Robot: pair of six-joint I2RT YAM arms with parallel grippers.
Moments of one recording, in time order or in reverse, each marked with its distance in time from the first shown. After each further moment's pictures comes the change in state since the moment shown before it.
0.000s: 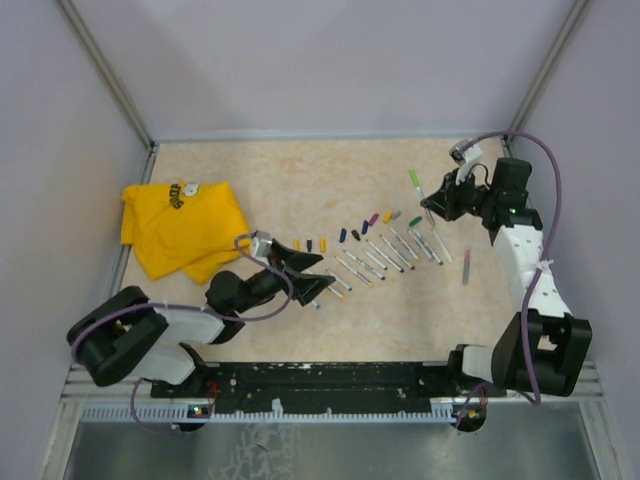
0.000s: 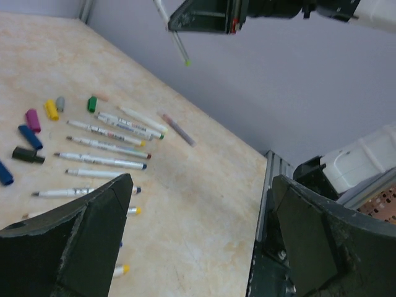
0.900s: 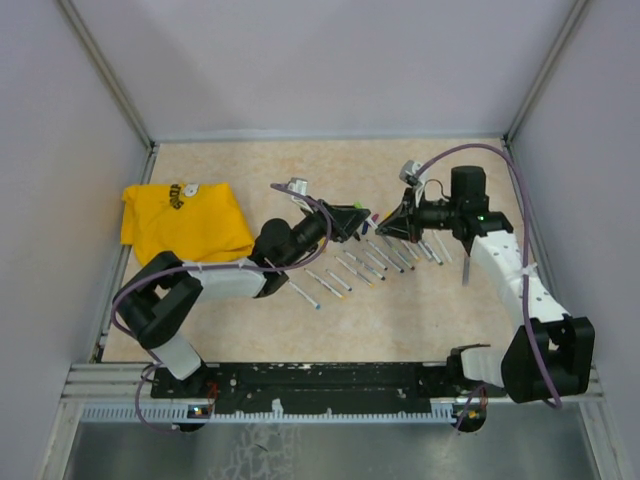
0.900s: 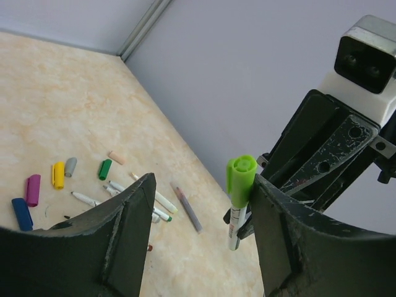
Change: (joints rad) left arm -0.014 0.341 0.584 -0.232 -0.242 -0.165; right arm 0.261 -0.041 -0.054 -0.031 -0.327 -0.097
